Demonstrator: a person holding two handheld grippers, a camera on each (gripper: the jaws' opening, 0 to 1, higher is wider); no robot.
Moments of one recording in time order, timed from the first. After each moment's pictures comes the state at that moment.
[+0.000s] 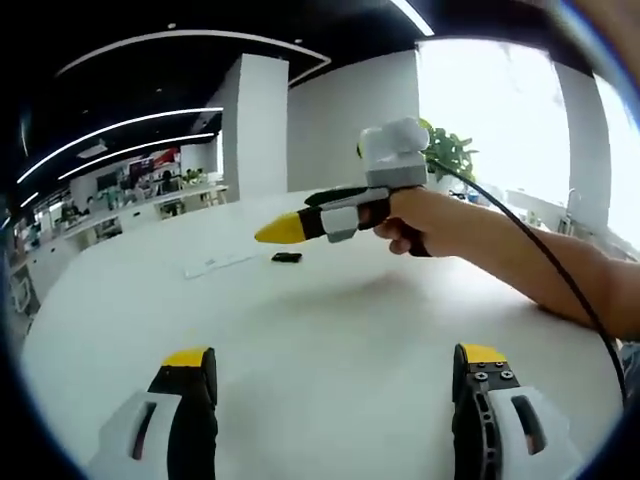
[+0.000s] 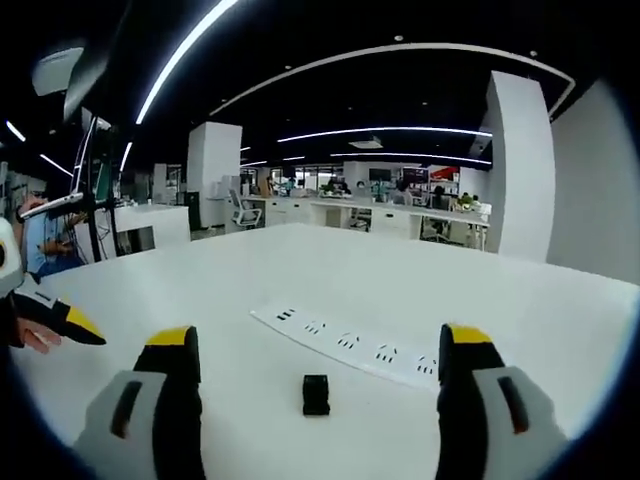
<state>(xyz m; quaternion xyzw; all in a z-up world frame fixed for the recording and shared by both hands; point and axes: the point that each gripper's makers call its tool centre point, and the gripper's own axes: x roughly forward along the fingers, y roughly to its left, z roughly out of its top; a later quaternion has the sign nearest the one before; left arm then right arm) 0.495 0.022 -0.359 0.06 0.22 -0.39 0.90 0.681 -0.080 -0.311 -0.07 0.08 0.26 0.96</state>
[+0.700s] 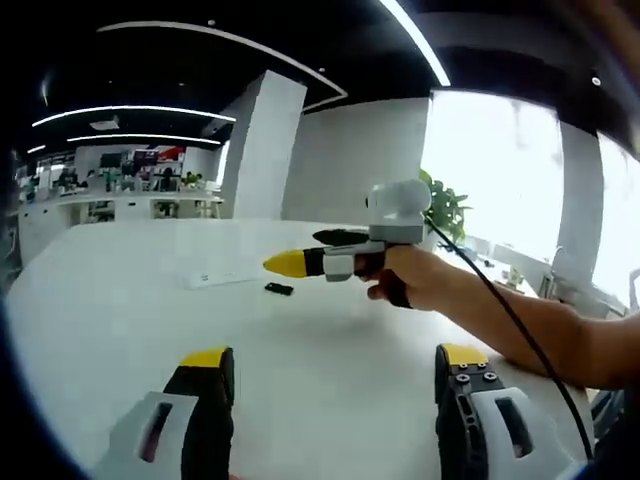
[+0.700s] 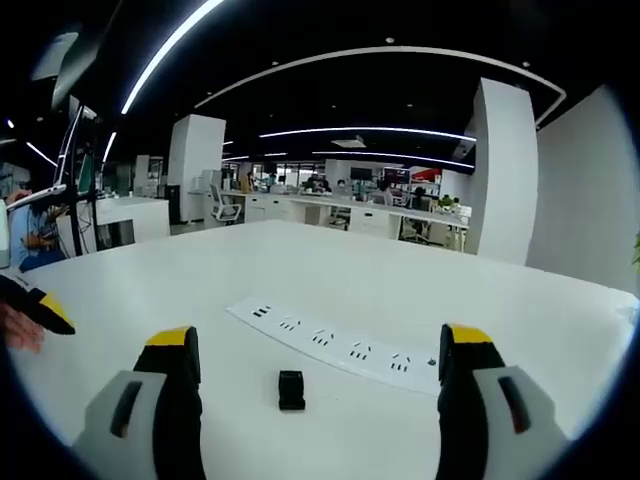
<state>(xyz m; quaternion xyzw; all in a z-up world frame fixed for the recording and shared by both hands) 0.494 0.016 -0.331 -0.03 0.18 -0.40 0.90 0.684 -0.094 -0.313 -0.09 0.09 0.22 0.97</state>
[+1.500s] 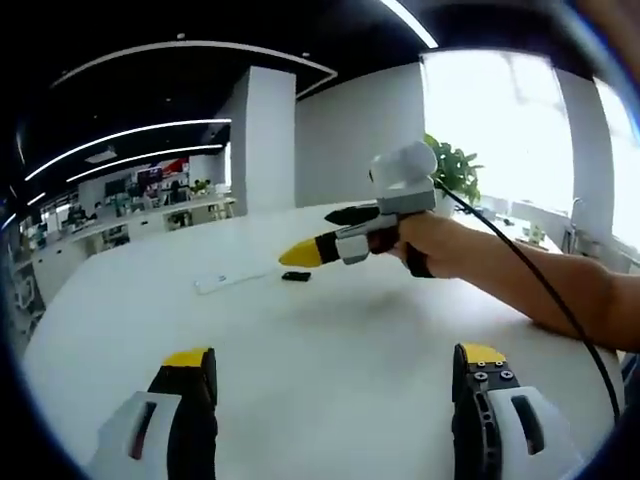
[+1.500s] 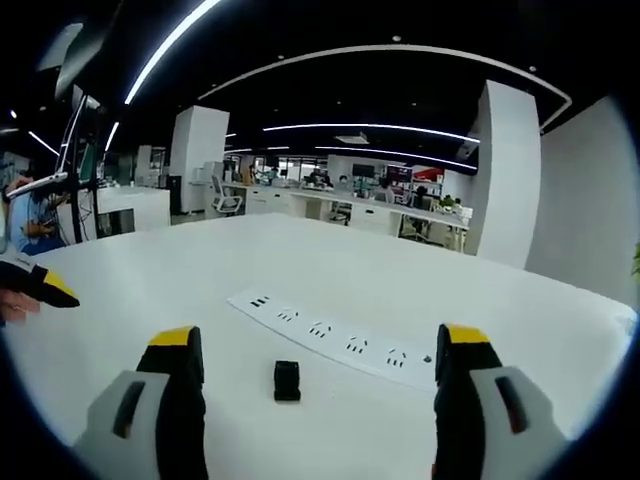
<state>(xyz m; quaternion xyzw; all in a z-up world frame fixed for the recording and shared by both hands) 0.495 0.024 -0.338 0.03 0.18 -0.38 0.91 0.676 -0.096 -0.317 -0.11 0.10 0.22 0.96</state>
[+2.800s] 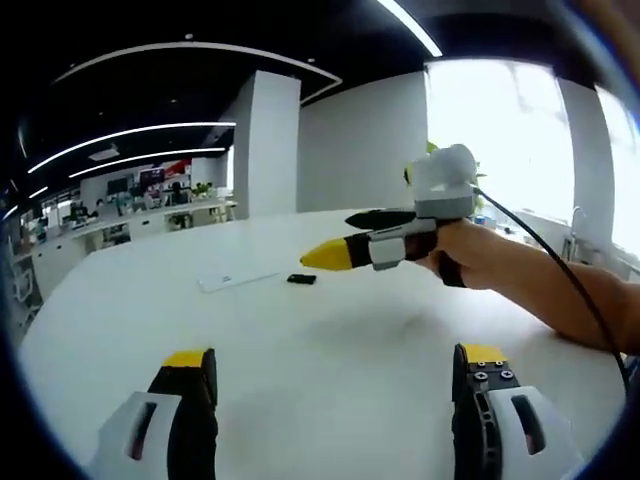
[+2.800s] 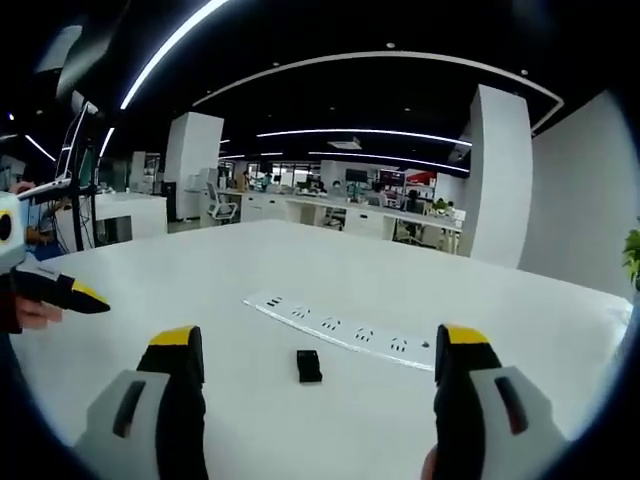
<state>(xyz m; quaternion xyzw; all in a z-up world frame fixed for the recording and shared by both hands) 0.503 0.030 -0.344 0.02 0.18 -0.37 0.91 0.653 -0.098 -0.305 -0.10 0.08 0.20 0.97</state>
